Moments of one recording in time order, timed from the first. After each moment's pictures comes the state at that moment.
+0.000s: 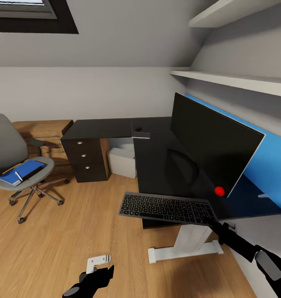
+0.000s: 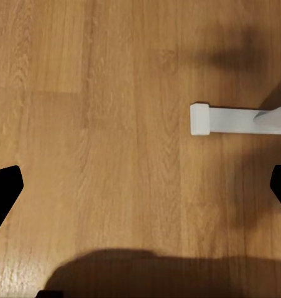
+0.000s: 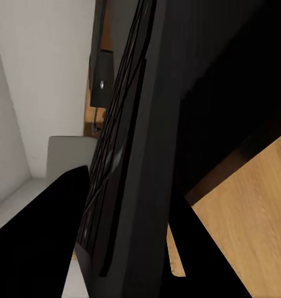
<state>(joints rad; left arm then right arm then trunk) -0.01 -0.02 -0.22 -1.33 0.35 0.47 0.27 -0.49 -0.38 -0.07 -0.56 -0.98 0.65 0.94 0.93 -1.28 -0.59</state>
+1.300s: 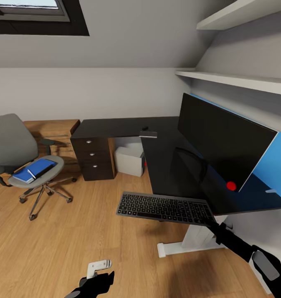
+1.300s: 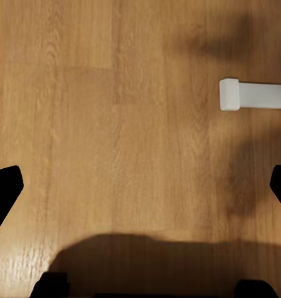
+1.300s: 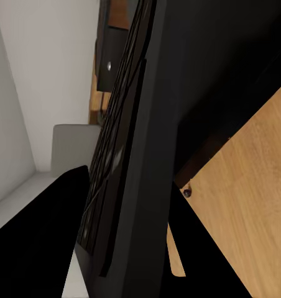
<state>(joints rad) -0.01 -0.02 -0.23 -1.29 0.35 0.47 0.26 -0.49 -0.36 -0.07 -0.56 -0.97 0.65 0.94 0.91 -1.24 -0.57</state>
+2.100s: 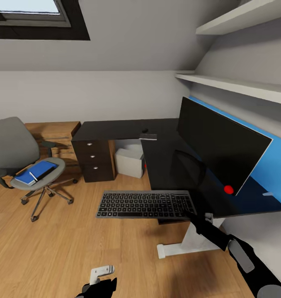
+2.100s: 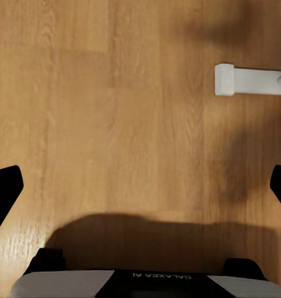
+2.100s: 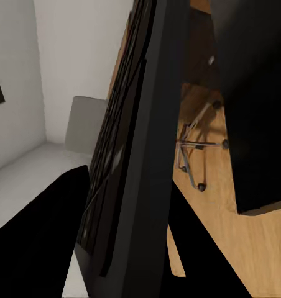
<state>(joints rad) -0.01 -0.05 -0.23 -1.22 0.35 0.45 0.26 -0.49 -0.23 -0.04 -0.73 -0.91 0.58 0.88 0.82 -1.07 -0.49</state>
